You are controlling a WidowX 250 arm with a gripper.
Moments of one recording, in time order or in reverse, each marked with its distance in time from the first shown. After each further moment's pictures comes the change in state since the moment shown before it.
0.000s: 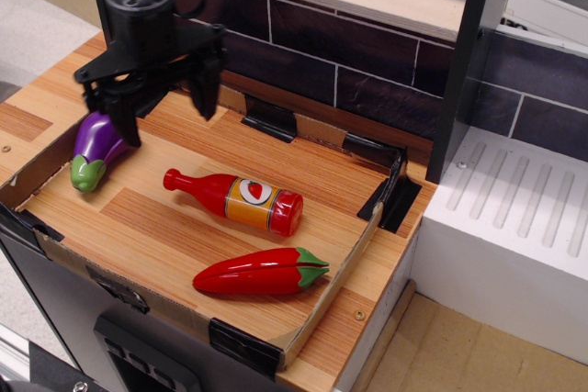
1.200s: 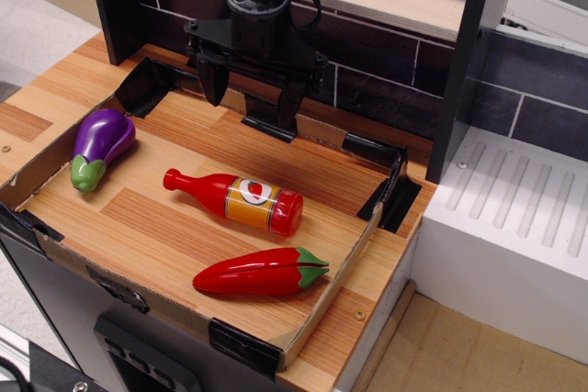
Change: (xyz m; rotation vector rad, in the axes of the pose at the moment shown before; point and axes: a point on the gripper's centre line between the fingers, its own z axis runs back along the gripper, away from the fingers) arm -0.015 -0.074 -0.008 0.005 -0.165 -0.909
